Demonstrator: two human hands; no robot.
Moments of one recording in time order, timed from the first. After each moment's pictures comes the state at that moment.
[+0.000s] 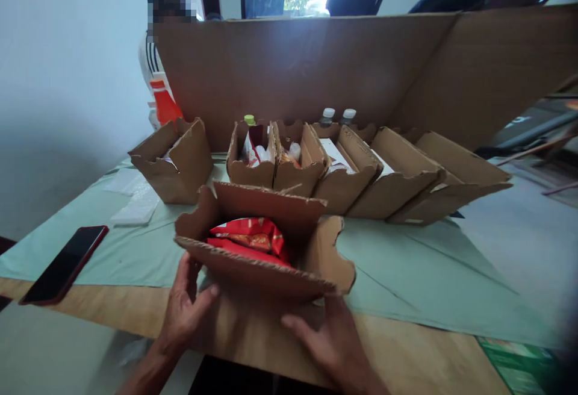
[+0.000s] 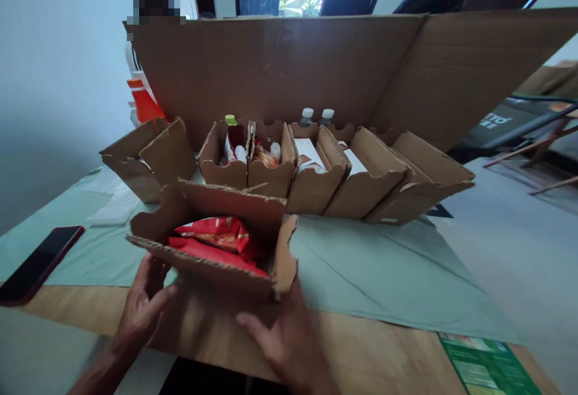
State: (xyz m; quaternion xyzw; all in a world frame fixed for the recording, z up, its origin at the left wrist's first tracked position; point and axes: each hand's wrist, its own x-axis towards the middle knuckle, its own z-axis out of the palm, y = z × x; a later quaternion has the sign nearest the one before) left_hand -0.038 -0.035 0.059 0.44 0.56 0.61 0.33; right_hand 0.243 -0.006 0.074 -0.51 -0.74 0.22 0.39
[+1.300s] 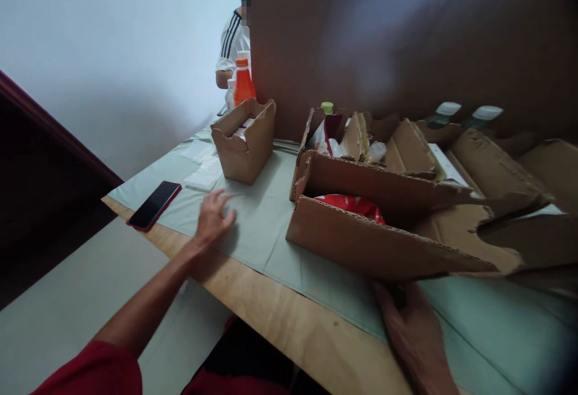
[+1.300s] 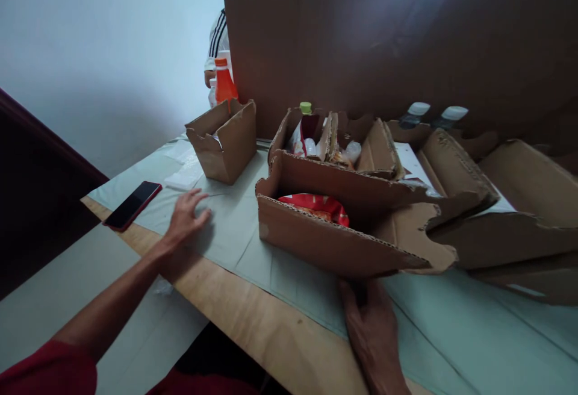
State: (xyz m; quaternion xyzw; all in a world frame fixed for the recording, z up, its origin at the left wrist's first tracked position) left_hand -0.148 0.025 0.066 0.52 0.77 0.36 0.00; right_hand 0.265 0.083 0.051 -0.62 -0.68 0.22 0.31
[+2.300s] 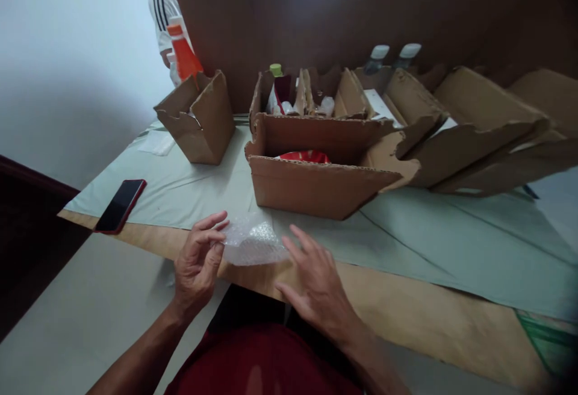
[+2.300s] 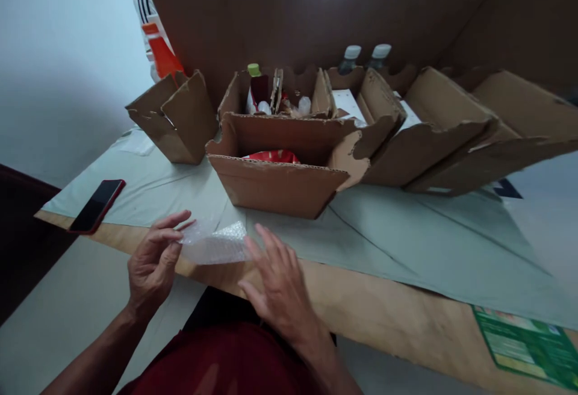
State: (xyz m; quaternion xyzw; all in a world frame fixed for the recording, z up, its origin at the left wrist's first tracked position) left_hand -0.026 -0.084 0.101 0.55 0.54 0.62 0.17; right_hand 0.210 -0.025 0.070 -0.33 -0.89 0.11 0.31
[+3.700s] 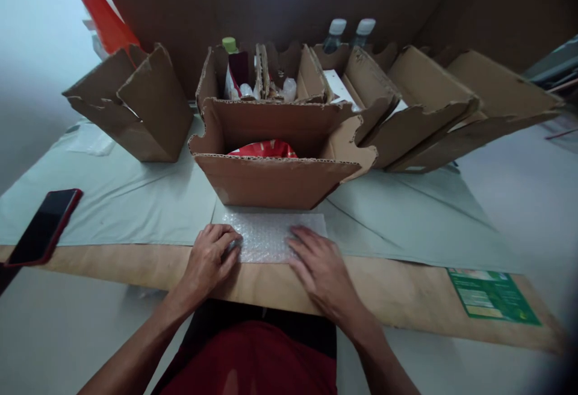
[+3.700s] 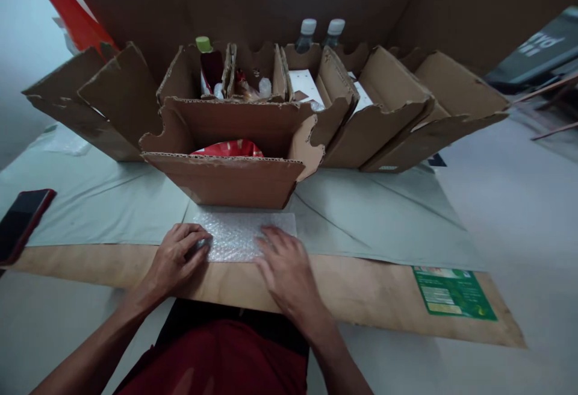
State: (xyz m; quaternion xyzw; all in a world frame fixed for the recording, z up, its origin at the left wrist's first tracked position) left_hand -0.006 -0.029 0.042 0.77 0.57 0.28 0.07; right_hand 0.270 -0.003 0.051 -0.43 -0.87 0.09 0.20
